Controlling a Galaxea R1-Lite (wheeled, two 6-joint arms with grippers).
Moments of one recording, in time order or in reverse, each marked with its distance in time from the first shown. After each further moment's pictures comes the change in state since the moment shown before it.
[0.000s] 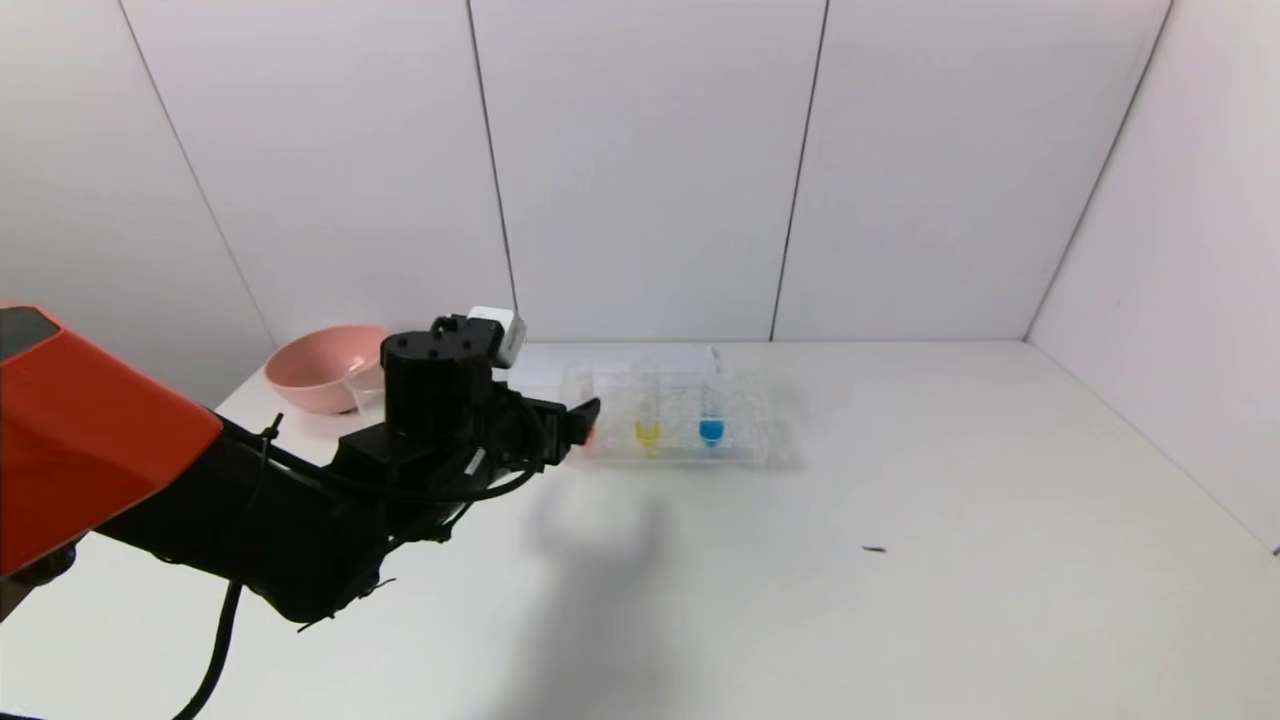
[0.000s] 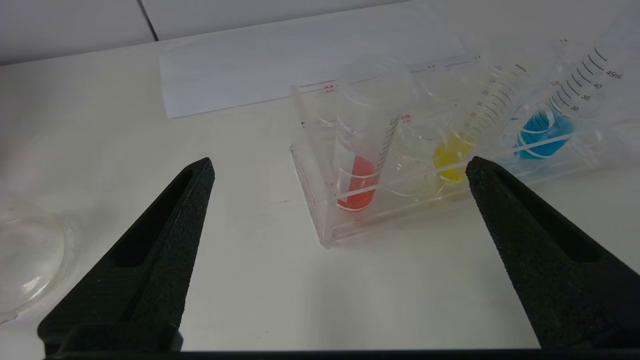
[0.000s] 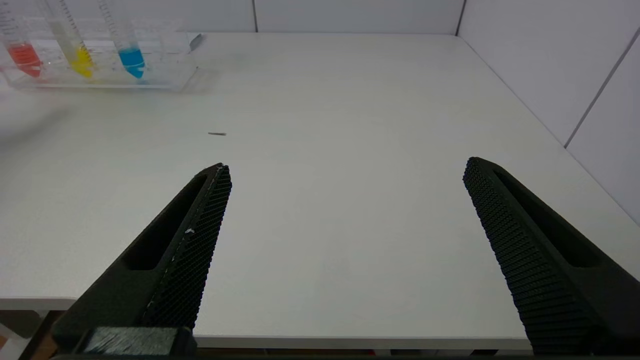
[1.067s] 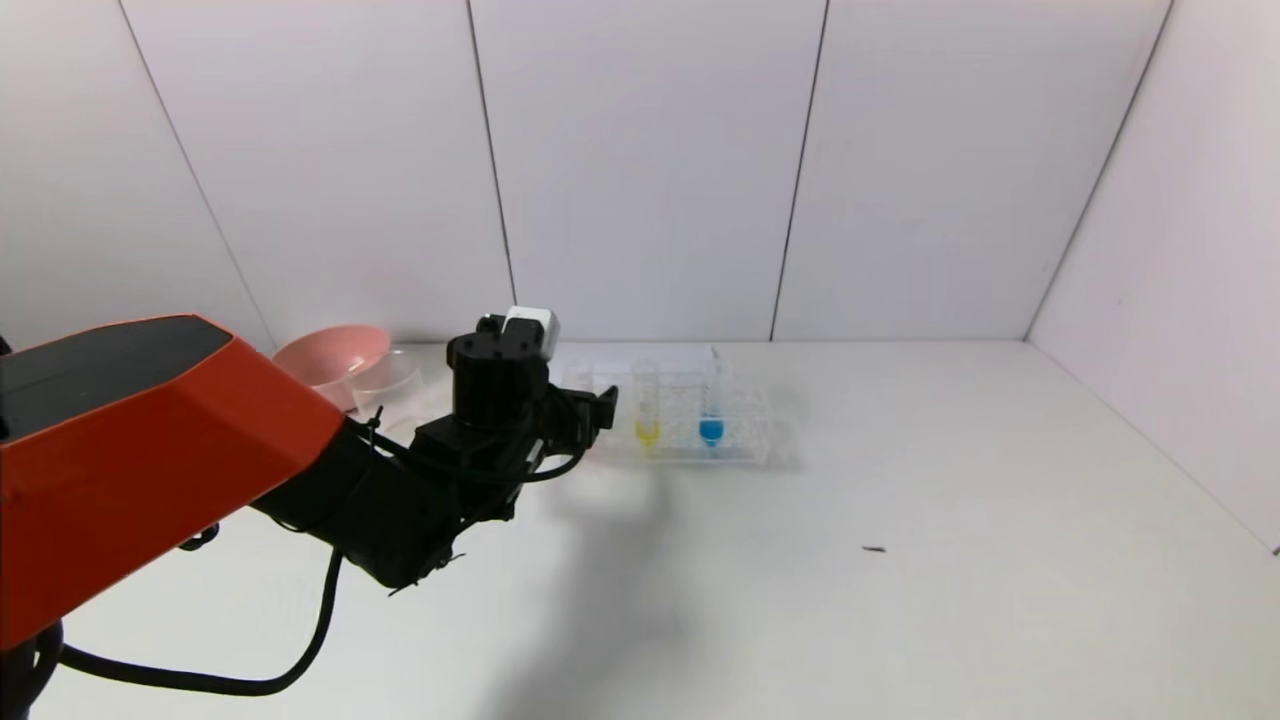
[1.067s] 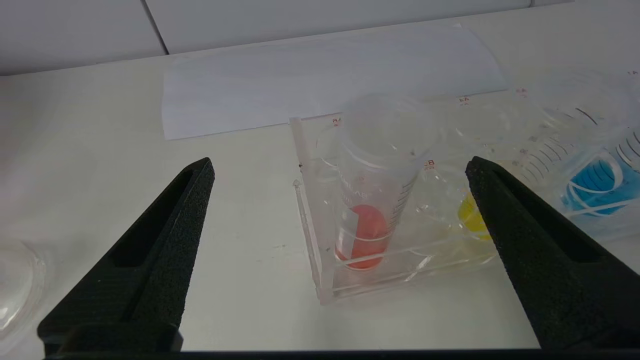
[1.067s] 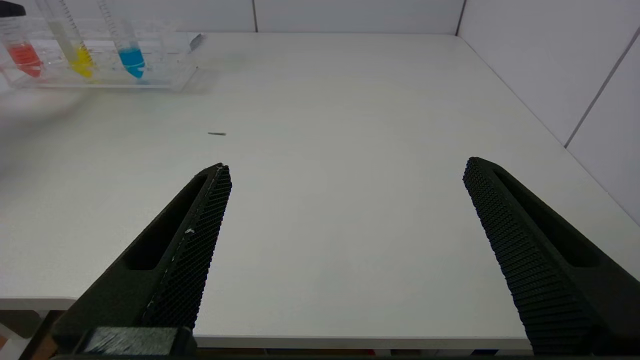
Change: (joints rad) left arm -0.027 0.150 -0.160 -0.010 0.122 -0.001; right arm 0.000 0.000 0.000 0.000 0.000 0.000
